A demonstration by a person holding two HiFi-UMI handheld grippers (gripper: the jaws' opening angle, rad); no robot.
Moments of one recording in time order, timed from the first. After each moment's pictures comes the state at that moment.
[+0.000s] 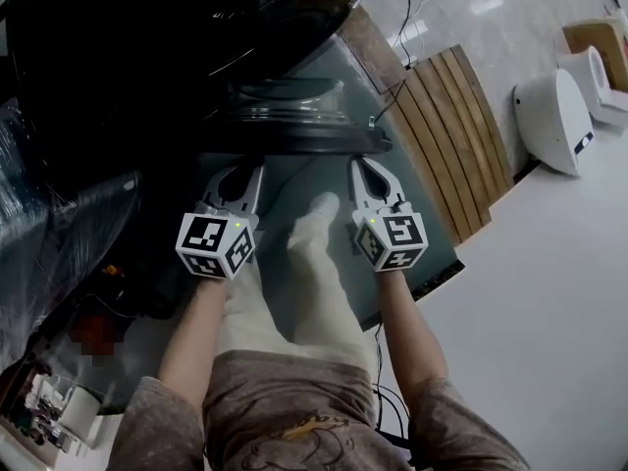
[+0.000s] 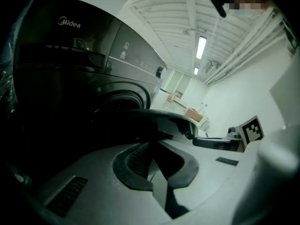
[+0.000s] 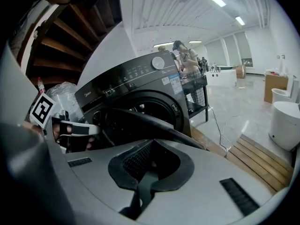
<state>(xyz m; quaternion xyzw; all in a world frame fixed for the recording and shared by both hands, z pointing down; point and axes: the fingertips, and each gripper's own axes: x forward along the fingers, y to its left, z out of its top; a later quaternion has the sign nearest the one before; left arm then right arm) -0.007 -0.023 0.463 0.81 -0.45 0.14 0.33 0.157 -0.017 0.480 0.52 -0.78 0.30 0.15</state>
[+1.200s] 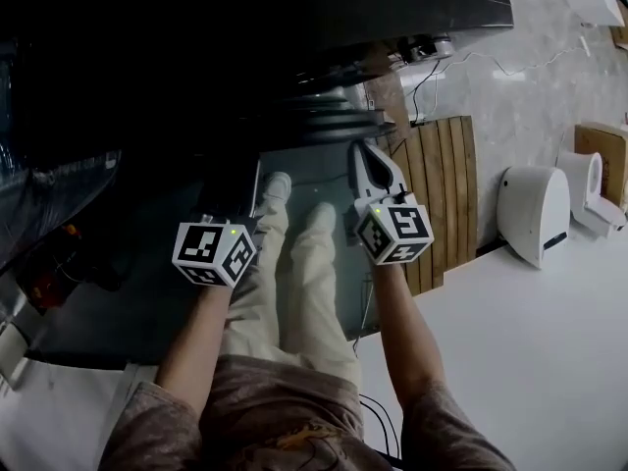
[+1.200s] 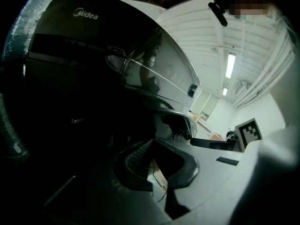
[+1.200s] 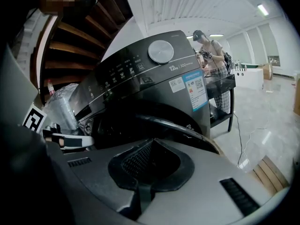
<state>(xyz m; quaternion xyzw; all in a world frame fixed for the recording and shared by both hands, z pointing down) -0.023 -0.108 0.462 0.71 -0.60 0.04 0.36 0.133 -0.176 0.478 0.41 -0.85 0.28 0.17</state>
